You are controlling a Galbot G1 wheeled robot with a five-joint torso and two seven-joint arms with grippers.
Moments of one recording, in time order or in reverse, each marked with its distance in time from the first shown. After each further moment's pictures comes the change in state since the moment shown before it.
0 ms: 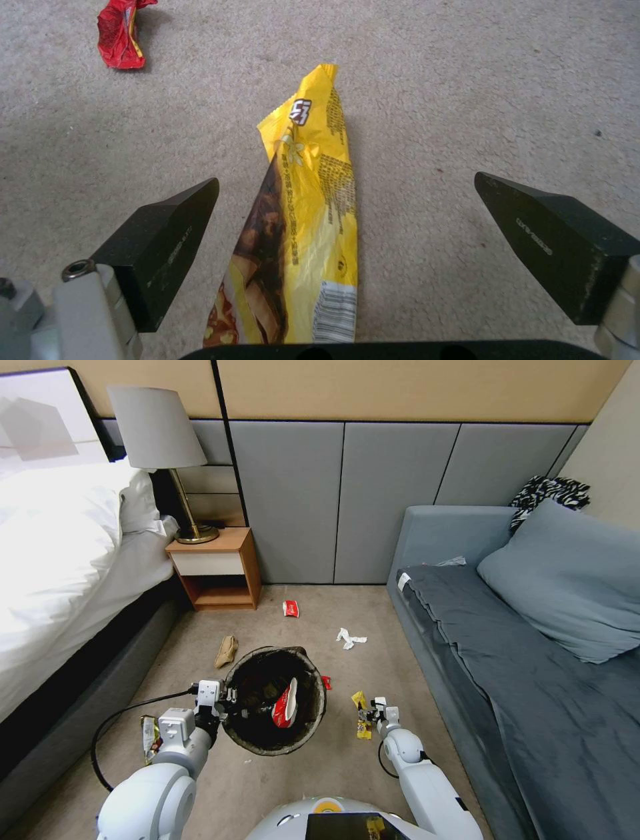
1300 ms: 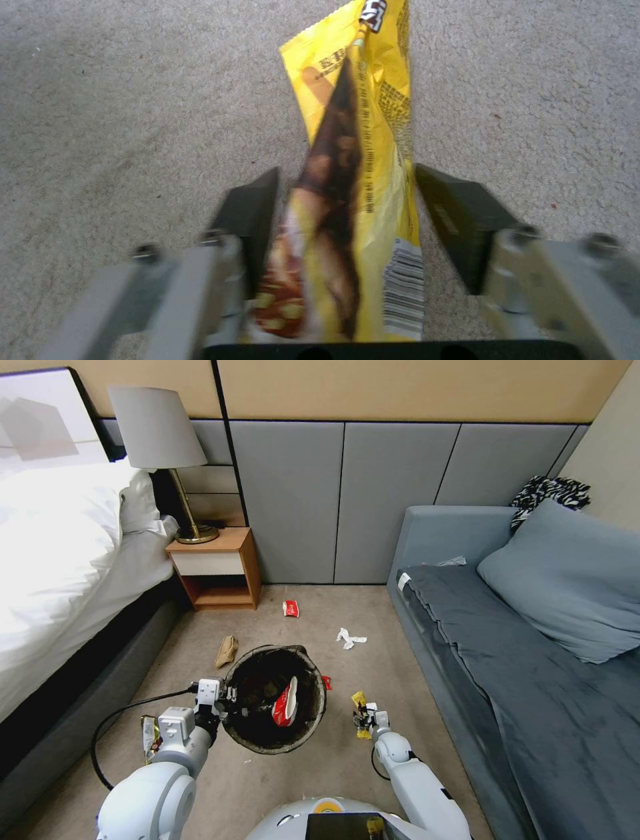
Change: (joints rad) left arm -0.005 0.000 0.006 0.000 0.000 -0.001 0.001; right arm 0.038 -0.001 -0.078 -0.127 0.006 0.058 0.033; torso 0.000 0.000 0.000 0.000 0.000
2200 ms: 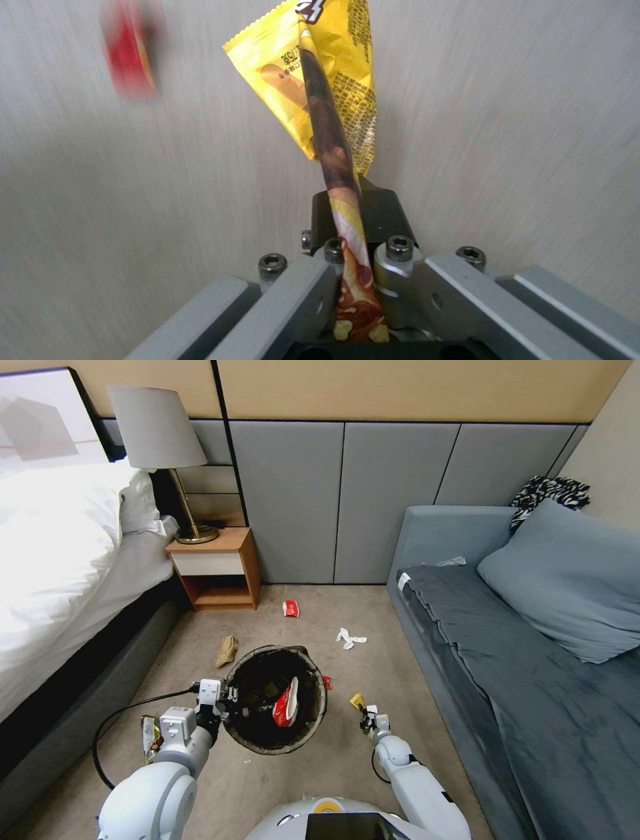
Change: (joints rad) left arm -0.001 0.006 0.001 0.000 0.002 -0.001 0.001; right arm -0.035 -0.003 0.074 0.166 0.068 -0.005 -0.003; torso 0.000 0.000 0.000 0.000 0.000
